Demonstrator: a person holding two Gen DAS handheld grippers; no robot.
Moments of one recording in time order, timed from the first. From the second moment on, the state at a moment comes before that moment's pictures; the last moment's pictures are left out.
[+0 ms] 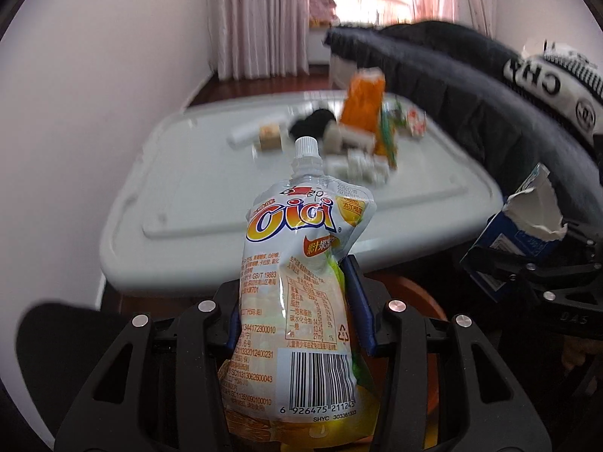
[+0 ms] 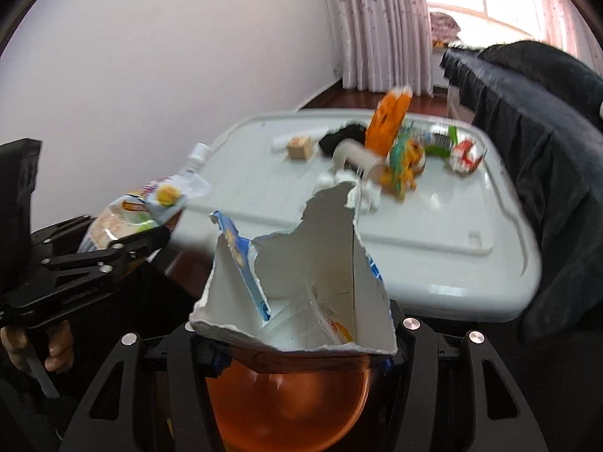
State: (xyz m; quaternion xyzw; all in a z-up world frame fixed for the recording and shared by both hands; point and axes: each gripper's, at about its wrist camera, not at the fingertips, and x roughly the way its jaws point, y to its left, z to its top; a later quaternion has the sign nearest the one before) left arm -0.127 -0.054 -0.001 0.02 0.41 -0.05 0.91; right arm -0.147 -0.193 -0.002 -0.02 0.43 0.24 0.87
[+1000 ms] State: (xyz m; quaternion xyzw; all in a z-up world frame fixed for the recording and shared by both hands) left arm -0.133 -0.060 -0.062 0.02 0.53 -0.08 0.84; right arm -0.144 -0.173 -0.065 -0.03 0.54 0.24 0.80
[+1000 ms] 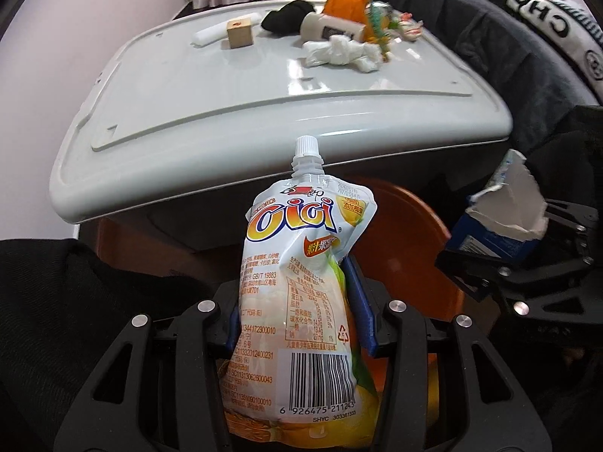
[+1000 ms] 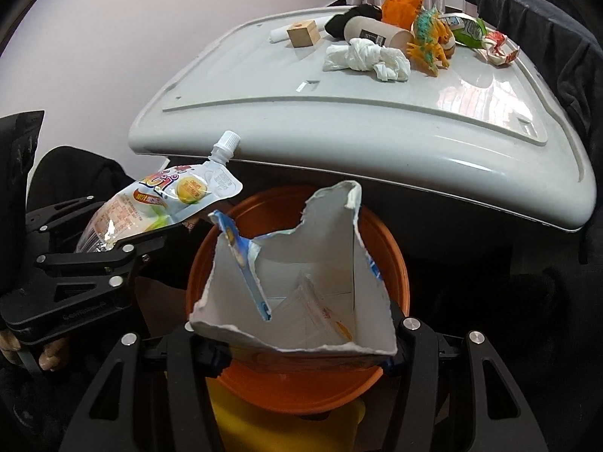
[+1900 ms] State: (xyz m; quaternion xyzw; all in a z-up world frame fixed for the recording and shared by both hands) left arm -0.135 -0.043 -0.068 -0.03 0.57 -0.09 0.82; right arm -0.131 -0.197 -0.055 0.03 0.53 0.22 0.82
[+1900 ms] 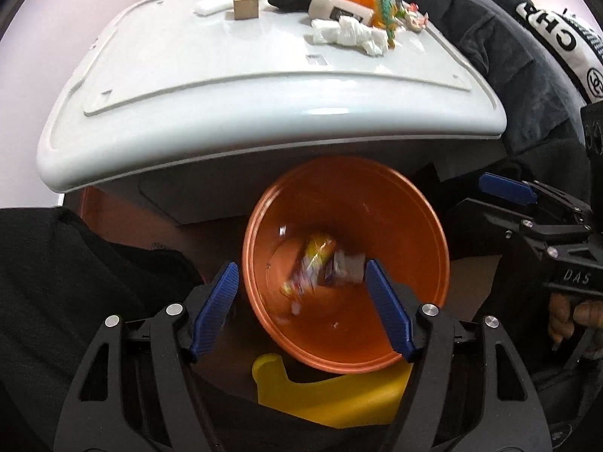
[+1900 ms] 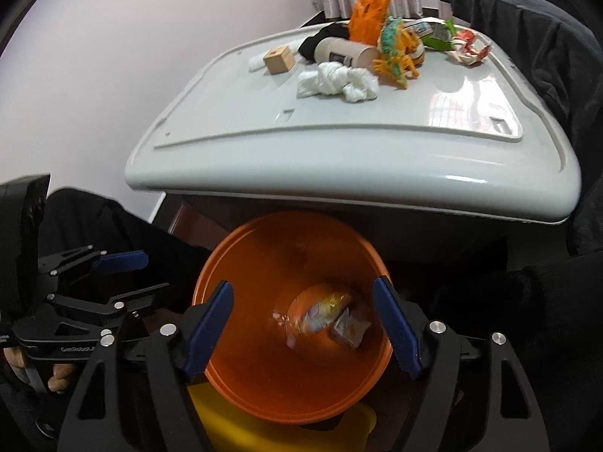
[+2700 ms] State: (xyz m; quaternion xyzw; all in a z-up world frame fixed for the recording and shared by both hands) left arm -0.057 -0.019 -0.035 -0.09 0.45 -0.07 0.89; right arm 0.064 -0.138 -0.059 -0.10 0.47 0.27 0.83
